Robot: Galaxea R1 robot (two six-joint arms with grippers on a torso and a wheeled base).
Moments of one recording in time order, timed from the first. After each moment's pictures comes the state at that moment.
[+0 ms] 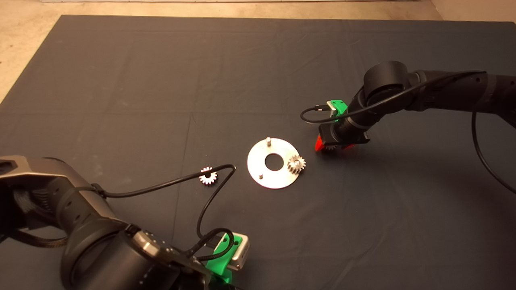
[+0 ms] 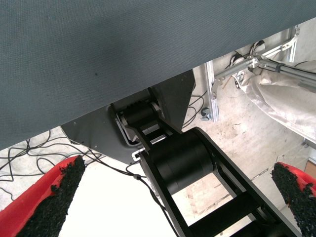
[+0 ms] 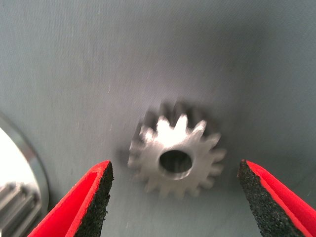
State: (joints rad) left arm -0.05 2.59 -0.33 0.58 1.53 -1.86; right arm 0.31 2.54 -1.22 -0.38 -1.41 1.31
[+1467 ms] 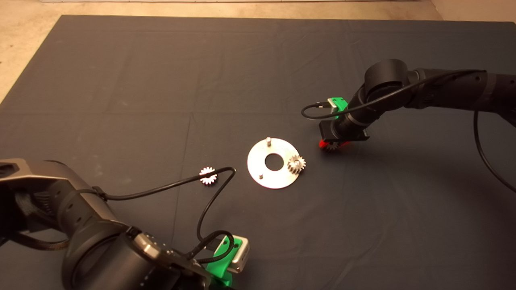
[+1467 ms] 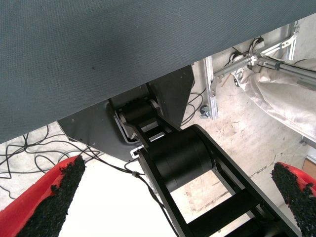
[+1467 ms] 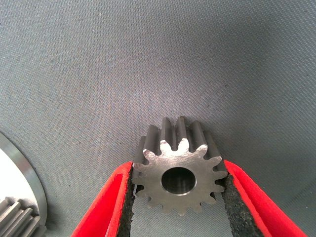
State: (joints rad) left arm -0.04 2.59 -0.33 0.58 1.53 -1.86; right arm 0.31 2.54 -1.25 -0.38 -1.39 1.29
